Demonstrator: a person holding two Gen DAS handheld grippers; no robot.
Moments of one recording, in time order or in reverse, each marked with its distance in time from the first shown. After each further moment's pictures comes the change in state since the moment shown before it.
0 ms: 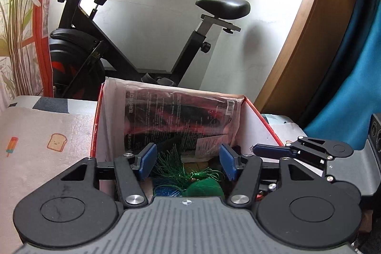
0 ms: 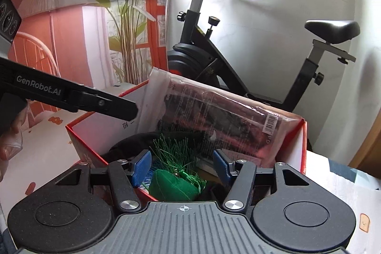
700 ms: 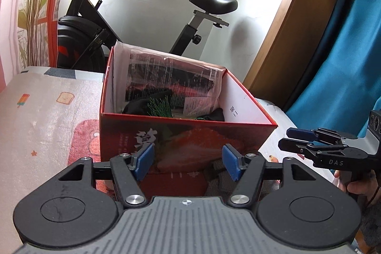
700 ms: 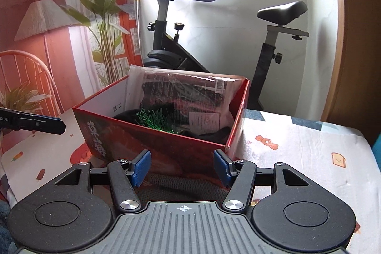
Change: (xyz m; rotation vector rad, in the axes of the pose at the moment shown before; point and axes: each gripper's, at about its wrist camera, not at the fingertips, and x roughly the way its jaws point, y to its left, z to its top) left arm -0.065 -0.013 -0.085 -0.033 -0.006 -0.050; right arm -0.100 -0.021 -0.081 0.152 -0.051 -0.079
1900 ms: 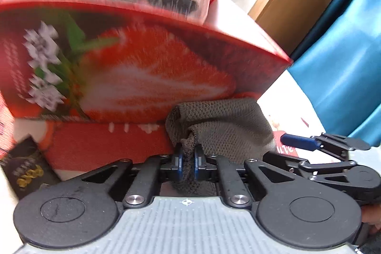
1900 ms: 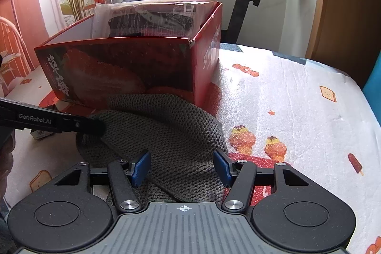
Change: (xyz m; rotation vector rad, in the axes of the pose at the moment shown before) left arm 0.120 -0.032 -0.049 -0.055 0.208 -0.054; right arm 0.031 -0.019 -0.063 0.063 0.231 -0.103
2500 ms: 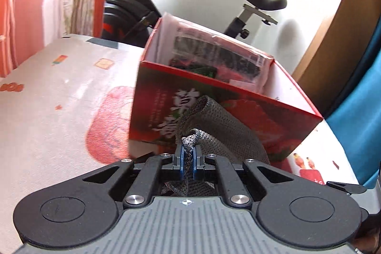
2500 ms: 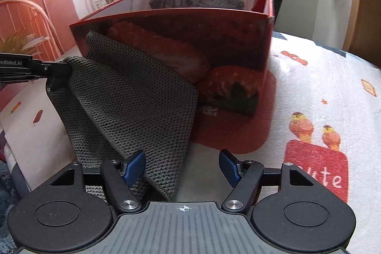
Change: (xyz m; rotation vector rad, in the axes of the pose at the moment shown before) left arm -0.107 0.038 -0.015 -0.114 -0.211 0.262; right arm 0.021 0.049 -0.009 -0.050 0.067 0.147
